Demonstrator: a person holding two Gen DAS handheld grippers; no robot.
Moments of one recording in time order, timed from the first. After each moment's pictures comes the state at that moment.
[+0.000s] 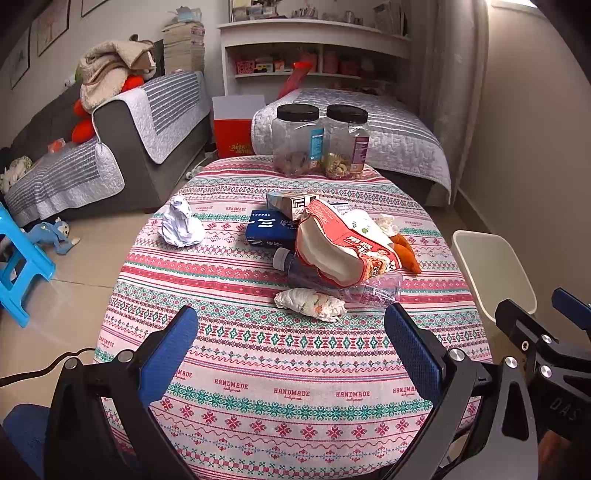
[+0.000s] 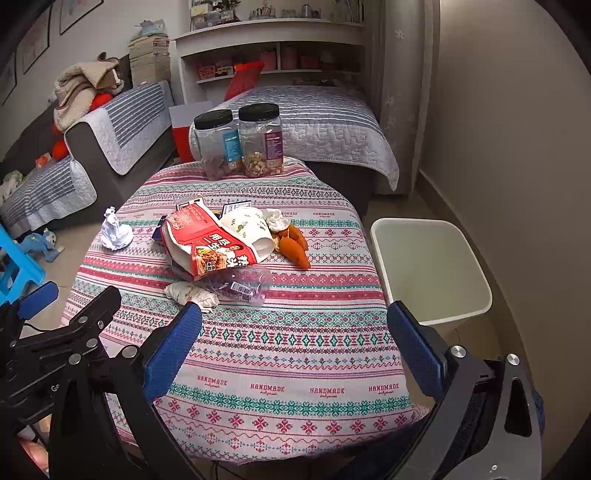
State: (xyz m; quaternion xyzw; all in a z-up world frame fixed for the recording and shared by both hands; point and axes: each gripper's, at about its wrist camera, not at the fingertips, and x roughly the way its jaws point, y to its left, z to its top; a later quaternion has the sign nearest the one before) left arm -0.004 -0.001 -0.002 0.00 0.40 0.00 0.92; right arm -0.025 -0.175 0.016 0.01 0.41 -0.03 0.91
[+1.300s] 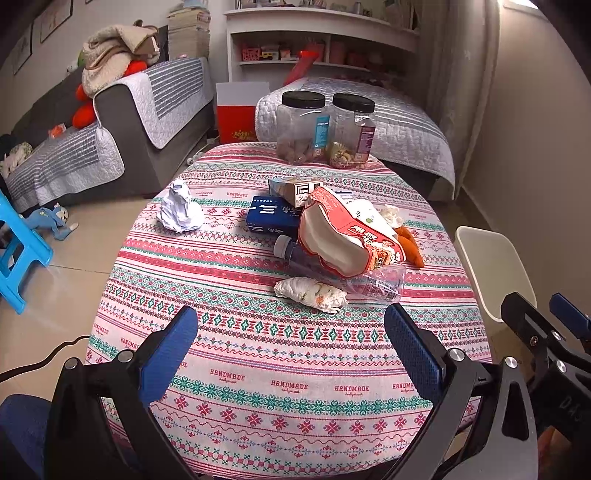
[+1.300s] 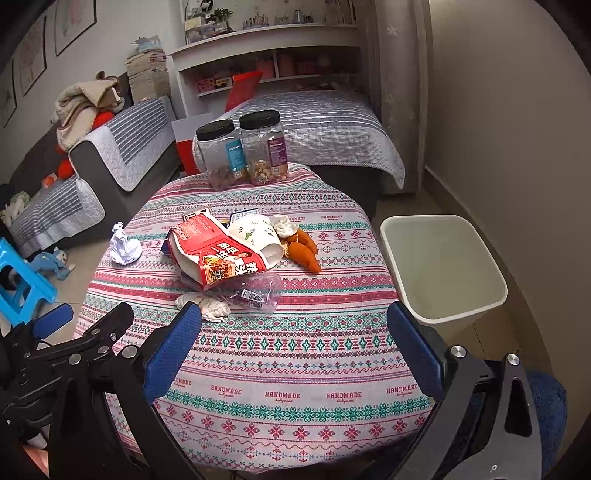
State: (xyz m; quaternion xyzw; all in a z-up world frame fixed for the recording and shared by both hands) left arm -0.001 0.003 -0.012 -0.01 0.42 0.00 0.91; right arm -0.028 -0.178 0.012 0.05 0.39 -0.03 0.92
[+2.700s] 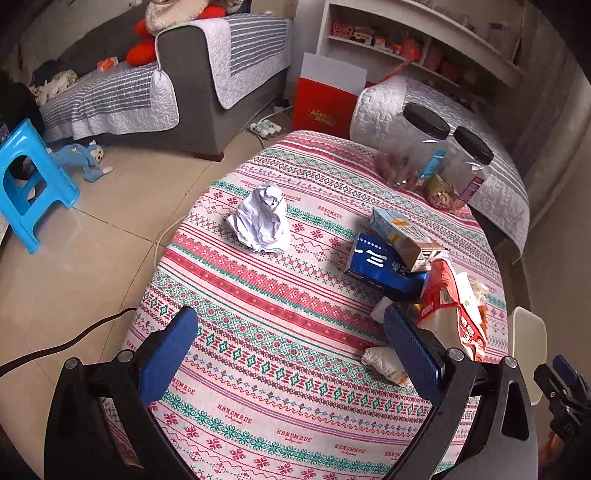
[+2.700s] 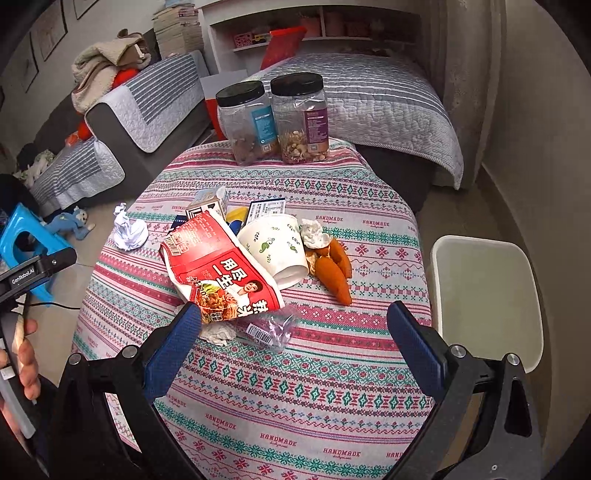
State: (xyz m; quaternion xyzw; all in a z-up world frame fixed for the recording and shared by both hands) left arm 0.110 0.137 -0.010 -0.12 0.47 0.11 0.87; right arm 0.095 -0.187 -0.007 0.03 0.48 0.07 0.87
